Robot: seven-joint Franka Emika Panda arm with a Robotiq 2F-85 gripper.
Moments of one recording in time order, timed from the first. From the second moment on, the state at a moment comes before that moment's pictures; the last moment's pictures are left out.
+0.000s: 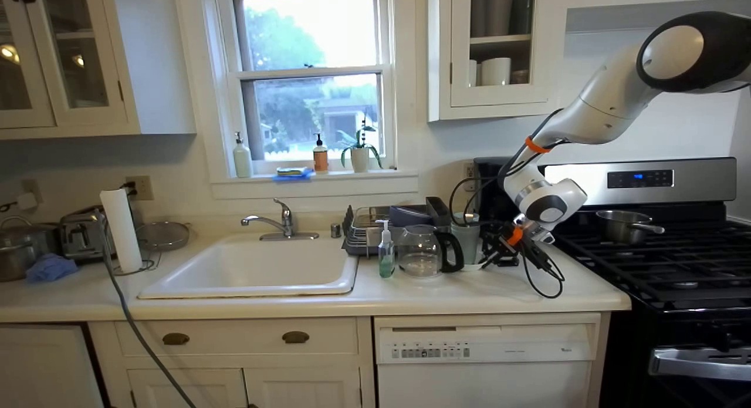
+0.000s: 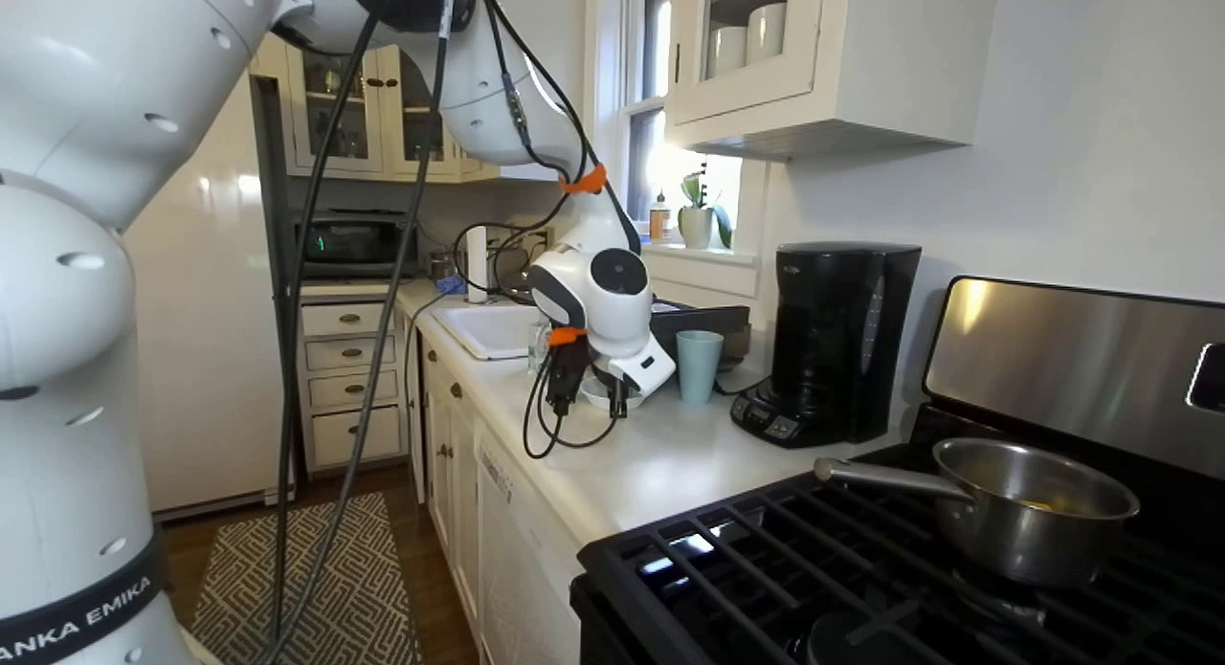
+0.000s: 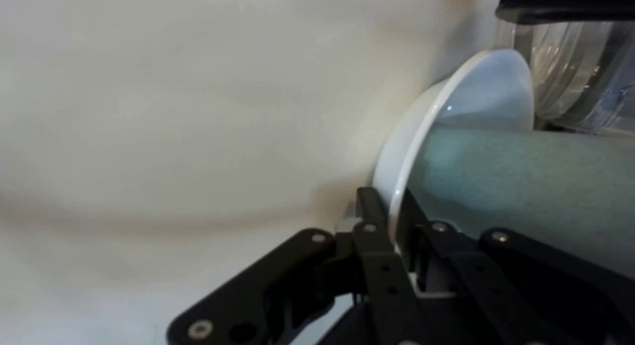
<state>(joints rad) -0.12 0.52 -0.01 -2.02 1.67 2.77 -0.64</state>
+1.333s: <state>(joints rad) -0.13 0.47 -0.02 -2.02 1.67 2.78 -0.64</state>
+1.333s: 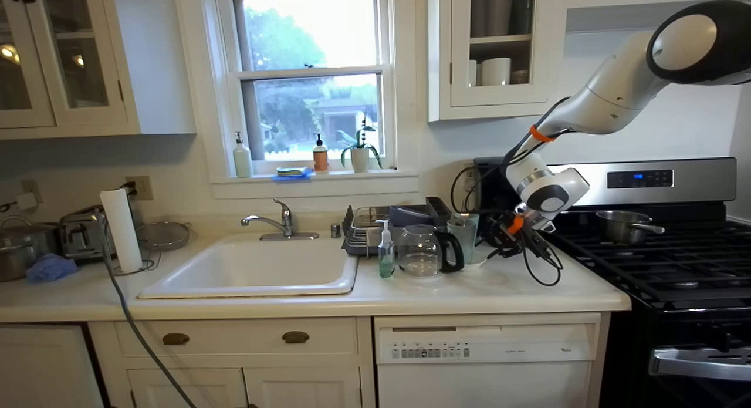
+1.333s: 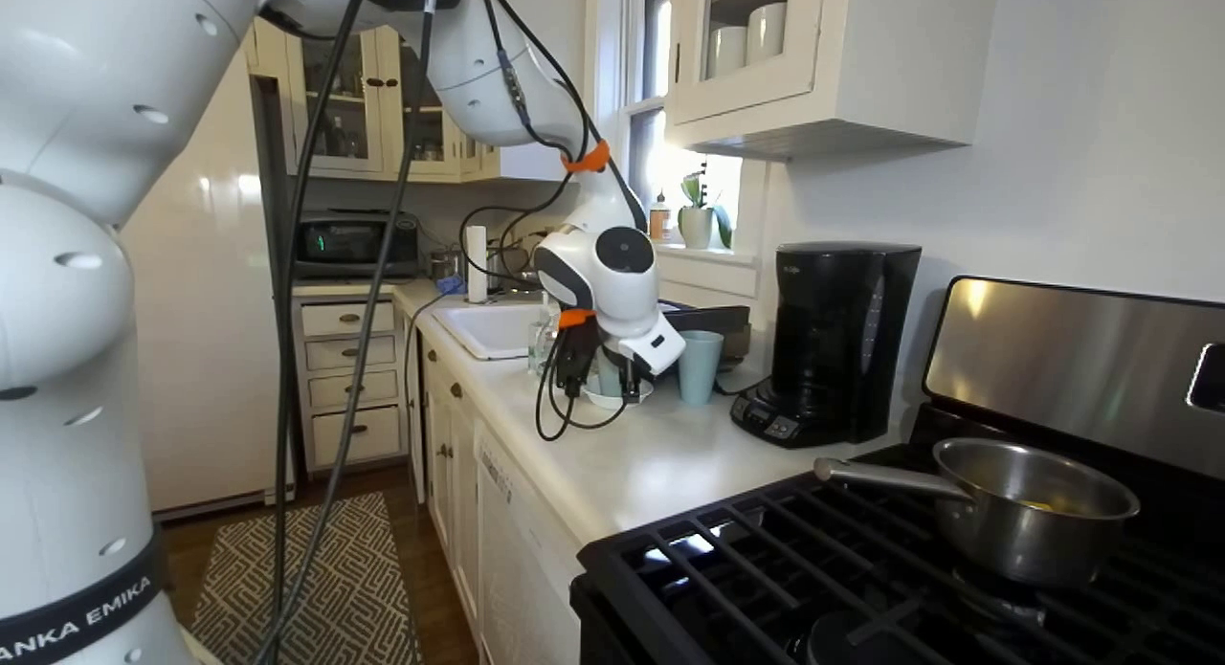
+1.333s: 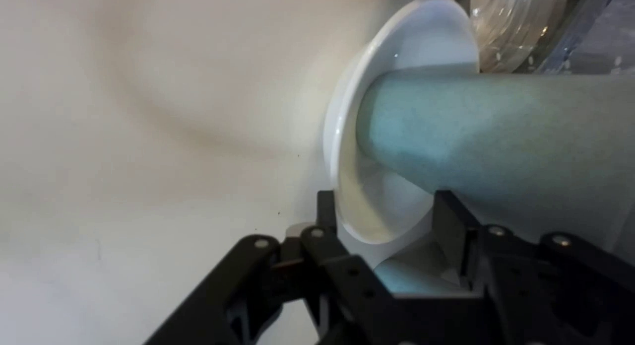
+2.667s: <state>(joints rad) -0.02 -0.16 0.02 -2.47 0.82 2.85 -0.31</state>
